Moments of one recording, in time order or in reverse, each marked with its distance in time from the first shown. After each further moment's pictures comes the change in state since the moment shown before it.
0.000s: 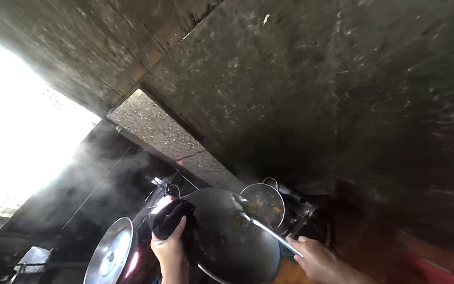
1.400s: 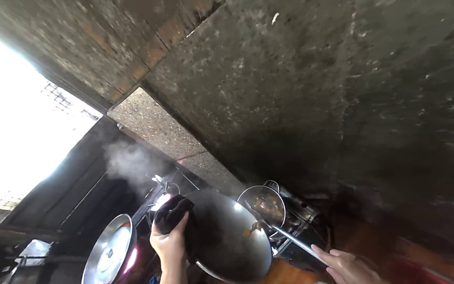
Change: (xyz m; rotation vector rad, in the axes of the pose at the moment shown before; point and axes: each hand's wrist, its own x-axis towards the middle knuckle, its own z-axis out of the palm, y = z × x) left_hand 0.009 0.002 0.015 0.084 -0.003 0.084; right_hand -0.022 0.069 0.005 -0.100 0.147 -0.019
